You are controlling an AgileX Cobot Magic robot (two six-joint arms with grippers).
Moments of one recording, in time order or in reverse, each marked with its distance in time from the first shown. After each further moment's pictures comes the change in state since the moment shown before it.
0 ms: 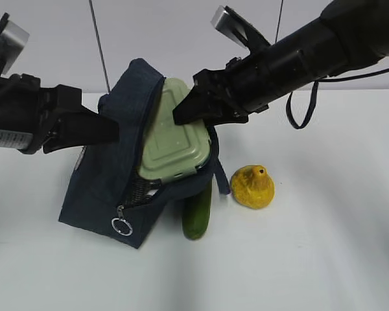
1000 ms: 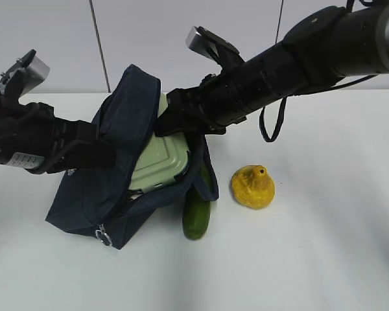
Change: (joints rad) left arm 0.000 0.109 -0.001 0.099 -0.084 0.002; right arm 0.074 0.070 -0.020 0.036 -0.122 -0.021
